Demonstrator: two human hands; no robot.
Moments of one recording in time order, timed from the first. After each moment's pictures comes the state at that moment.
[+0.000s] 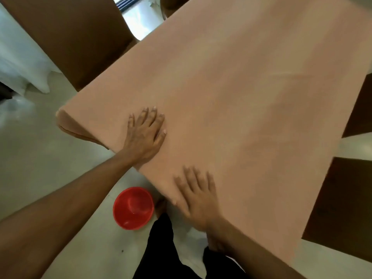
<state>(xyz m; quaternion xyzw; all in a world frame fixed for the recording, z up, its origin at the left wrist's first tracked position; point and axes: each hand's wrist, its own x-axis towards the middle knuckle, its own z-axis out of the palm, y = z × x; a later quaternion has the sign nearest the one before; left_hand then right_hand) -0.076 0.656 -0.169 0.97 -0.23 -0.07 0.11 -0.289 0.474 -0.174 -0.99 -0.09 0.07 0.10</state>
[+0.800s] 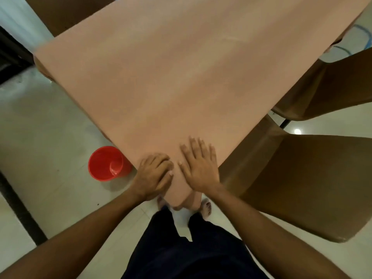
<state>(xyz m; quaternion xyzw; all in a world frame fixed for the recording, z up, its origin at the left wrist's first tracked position) -0.426 0.423 -0.161 0.94 -0.28 -0.02 0.21 -0.423 0.211 -0.178 -0.98 -0.11 0.09 0.12</state>
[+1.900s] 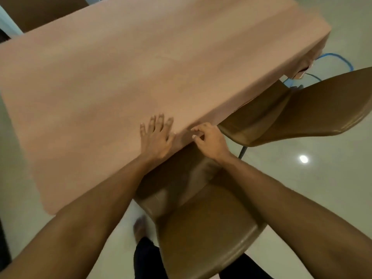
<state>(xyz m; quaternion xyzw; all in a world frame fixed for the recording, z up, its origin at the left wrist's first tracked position) -0.282 0.051 -0.174 0.99 0.02 -0.12 0.10 -0.265 -0.165 -0.140 -0.93 -0.12 0.13 0.32</state>
